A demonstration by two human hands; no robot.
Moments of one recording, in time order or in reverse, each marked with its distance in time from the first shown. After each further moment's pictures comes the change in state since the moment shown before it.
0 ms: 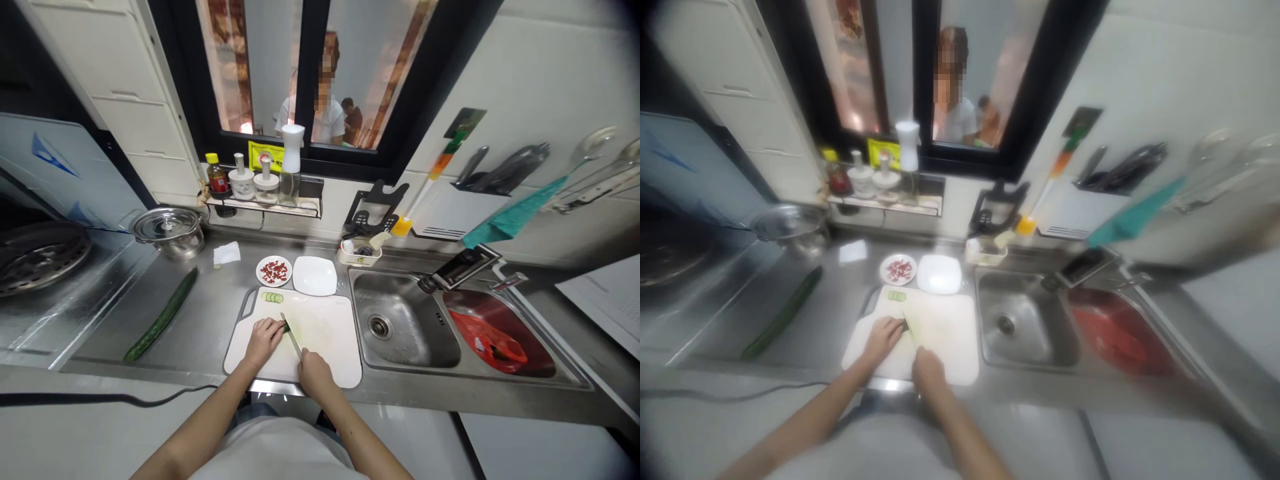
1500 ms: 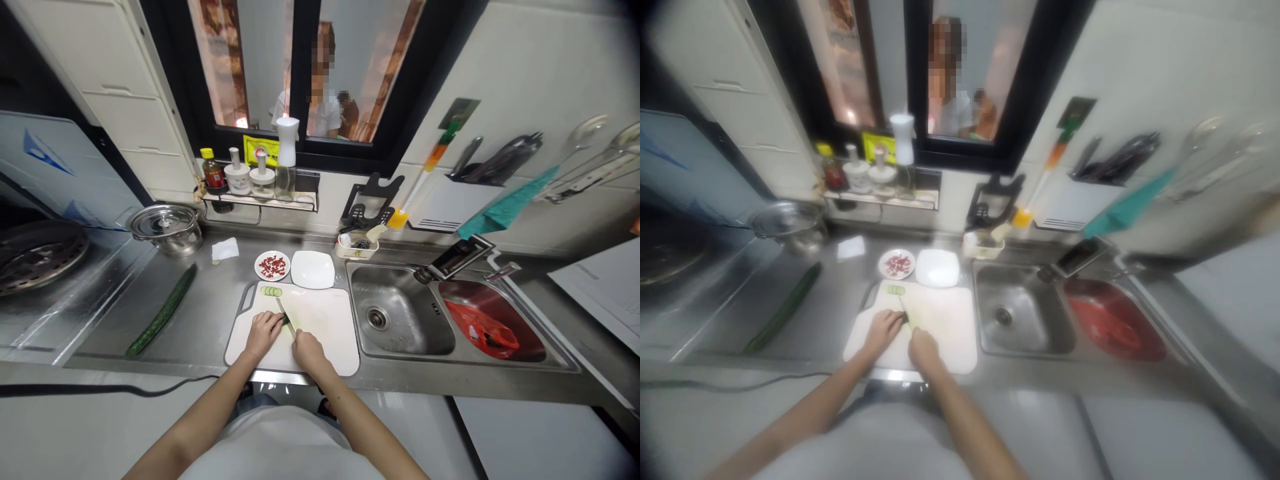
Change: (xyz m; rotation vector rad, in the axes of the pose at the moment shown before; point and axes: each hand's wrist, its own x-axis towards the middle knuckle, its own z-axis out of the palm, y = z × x) left_hand 0.000 -0.002 0.001 0.021 -0.016 -0.007; right_hand 0.021 -0.011 -0.008 0.039 0.034 -0.022
